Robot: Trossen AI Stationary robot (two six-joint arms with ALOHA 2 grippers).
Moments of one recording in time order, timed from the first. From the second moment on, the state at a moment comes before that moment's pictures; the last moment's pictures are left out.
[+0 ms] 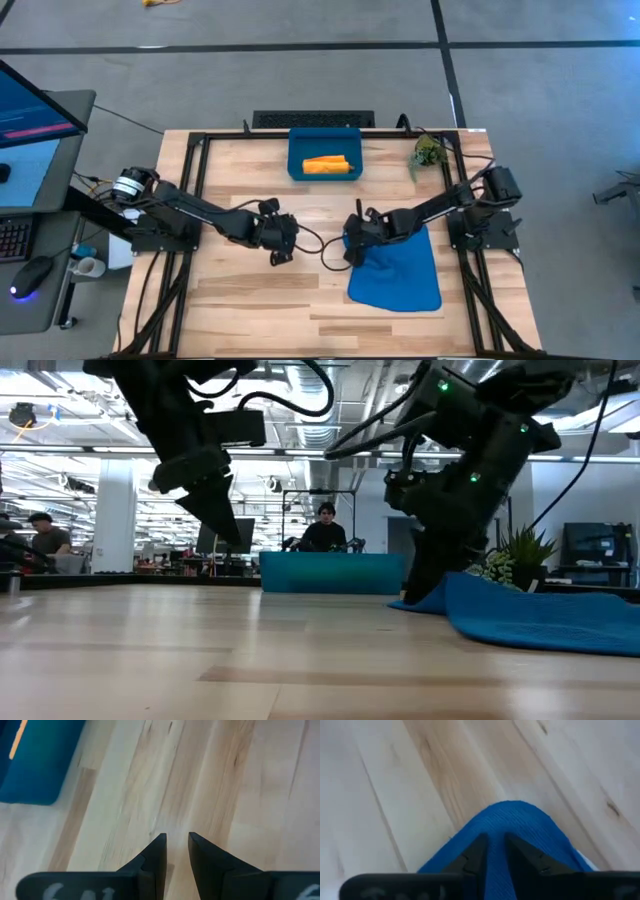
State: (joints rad) left arm -0.24 1.60 0.94 -0.50 -0.48 -0.37; right arm 0.18 1.77 0.85 -0.18 0.21 0.58
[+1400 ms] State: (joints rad) left arm -0.42 1.10 0.42 0.02 -0.65 -0.39; right arm 0.03 1.95 1.59 -0.56 0.01 0.11
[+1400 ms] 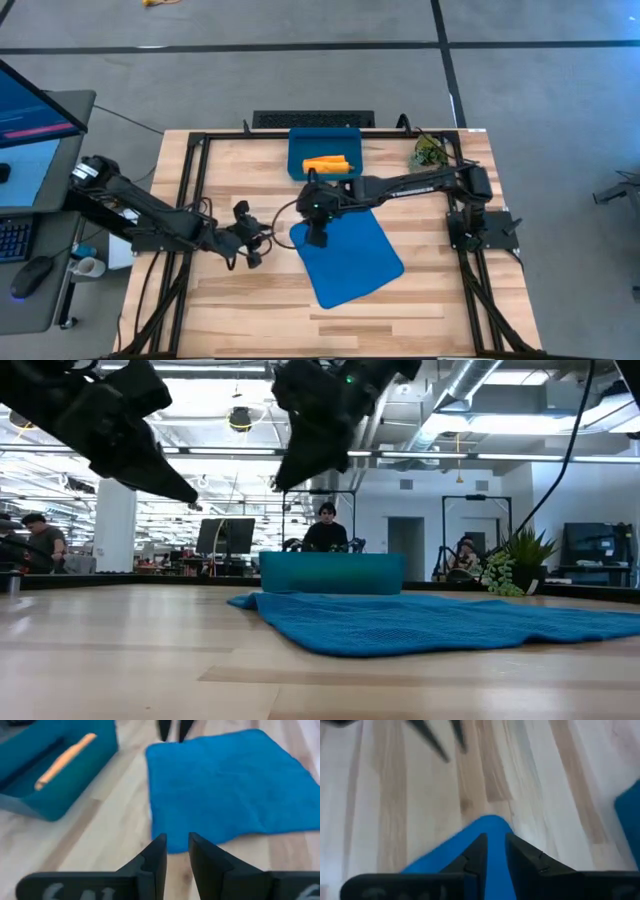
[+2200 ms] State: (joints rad) left arm -0.20 1.48 0.43 0.43 -0.51 -0.38; right arm -0.02 1.92 1.58 -0.94 0.09 -0.06
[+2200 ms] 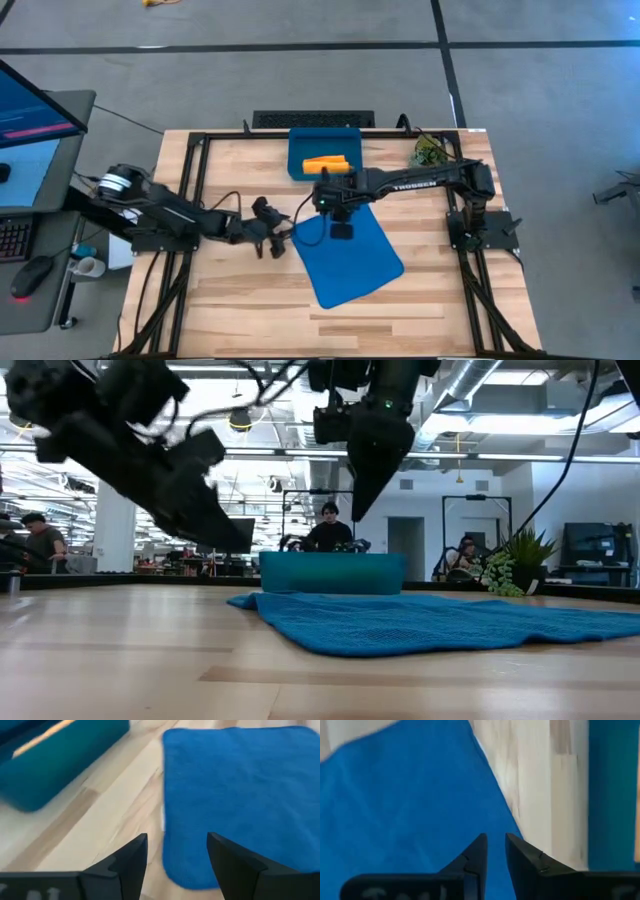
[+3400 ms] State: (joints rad) left arm -0.04 1.75 0.52 0.46 -0.27 -0.47; right arm -0.18 1.68 0.91 -0.38 0.08 -0.08
